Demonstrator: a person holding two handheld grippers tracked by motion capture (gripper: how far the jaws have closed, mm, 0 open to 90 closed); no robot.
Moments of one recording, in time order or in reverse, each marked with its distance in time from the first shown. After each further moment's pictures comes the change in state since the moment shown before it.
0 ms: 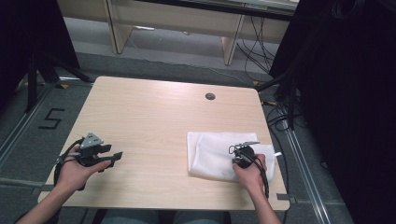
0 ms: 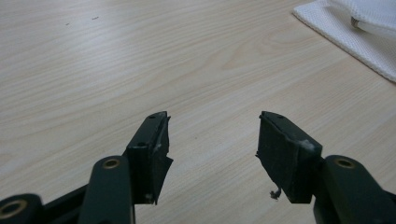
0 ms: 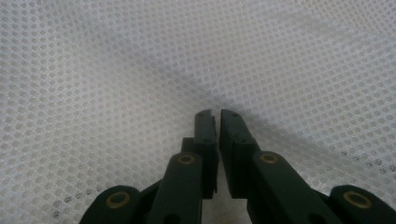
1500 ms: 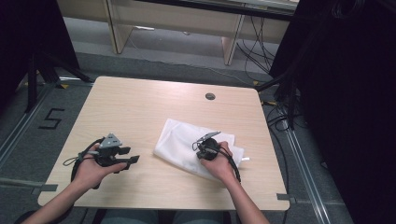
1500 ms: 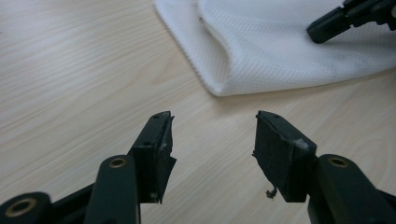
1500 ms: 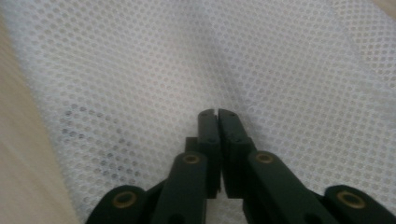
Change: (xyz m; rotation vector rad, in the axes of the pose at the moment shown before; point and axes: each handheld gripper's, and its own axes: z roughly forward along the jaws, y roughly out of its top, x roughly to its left) left arm -0.033 0.014 0.025 0.022 -0.154 0.091; right arm 0.092 0.051 0.030 -0.027 0.232 -0.276
